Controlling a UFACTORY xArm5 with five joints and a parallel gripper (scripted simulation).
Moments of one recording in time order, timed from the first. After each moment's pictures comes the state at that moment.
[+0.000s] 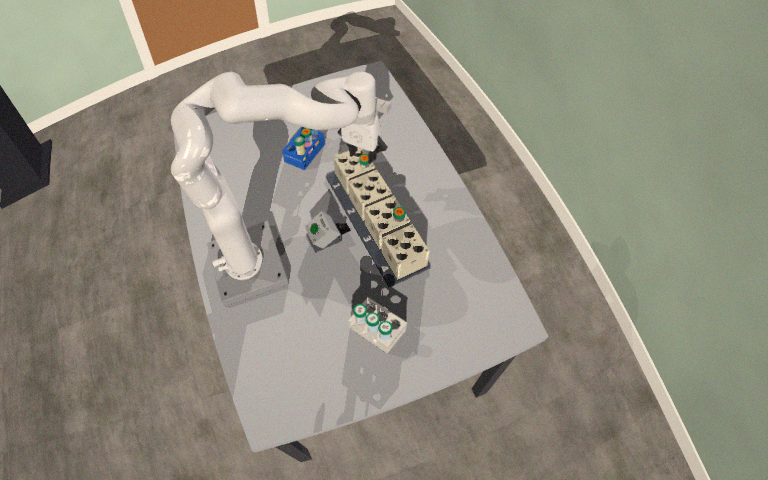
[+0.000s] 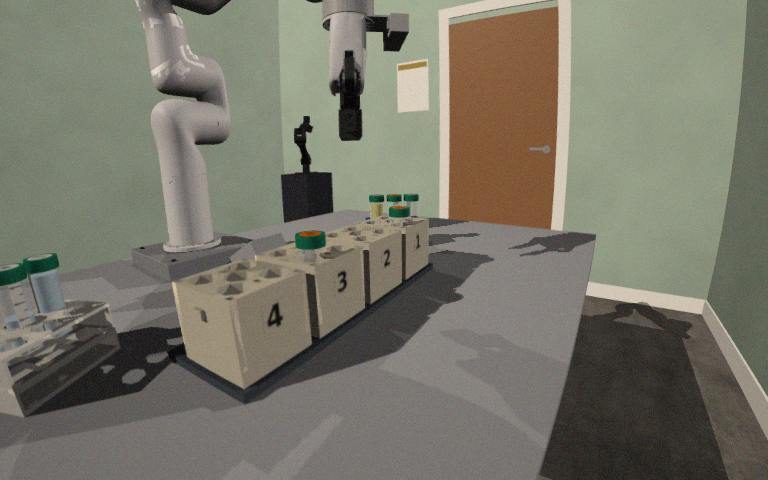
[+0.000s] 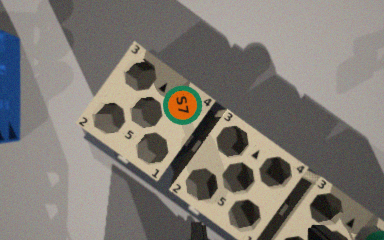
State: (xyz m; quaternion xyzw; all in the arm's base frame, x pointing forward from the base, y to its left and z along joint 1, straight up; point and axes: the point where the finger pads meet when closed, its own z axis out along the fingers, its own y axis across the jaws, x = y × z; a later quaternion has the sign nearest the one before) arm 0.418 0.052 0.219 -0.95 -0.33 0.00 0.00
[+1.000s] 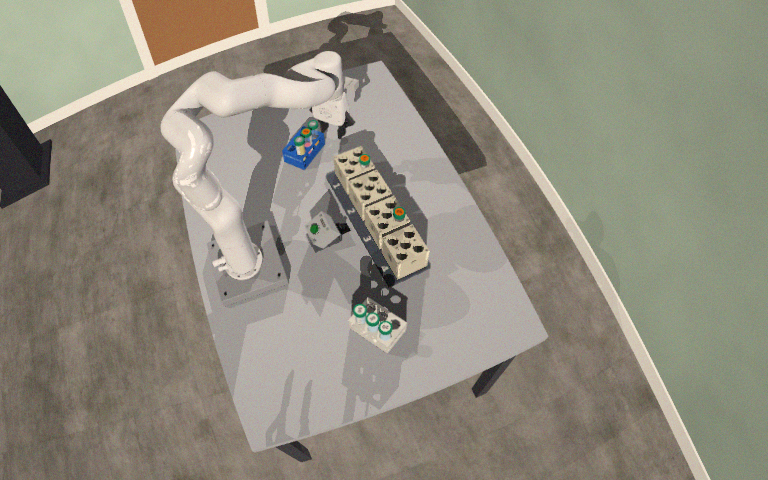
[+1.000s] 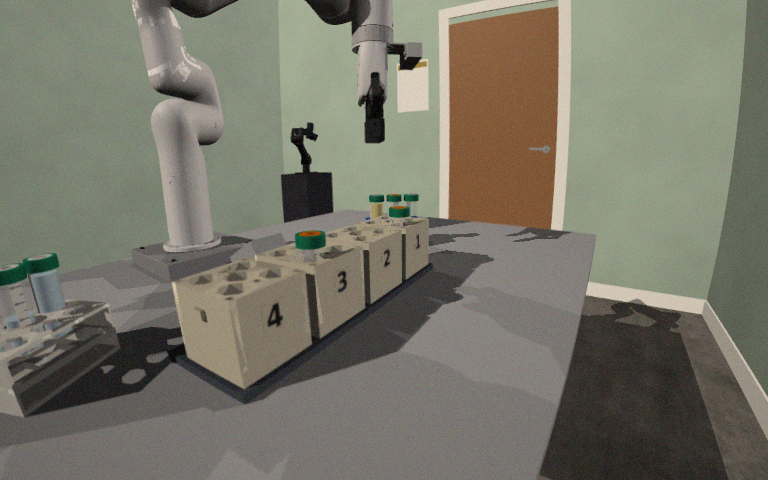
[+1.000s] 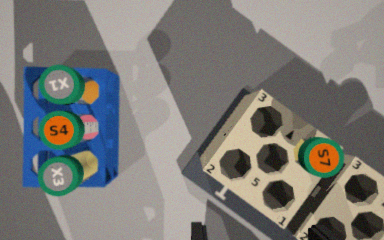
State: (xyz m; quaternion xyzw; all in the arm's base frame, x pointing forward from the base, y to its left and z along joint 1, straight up) arm 0.376 0.176 0.220 -0.95 -0.33 0.00 0.00
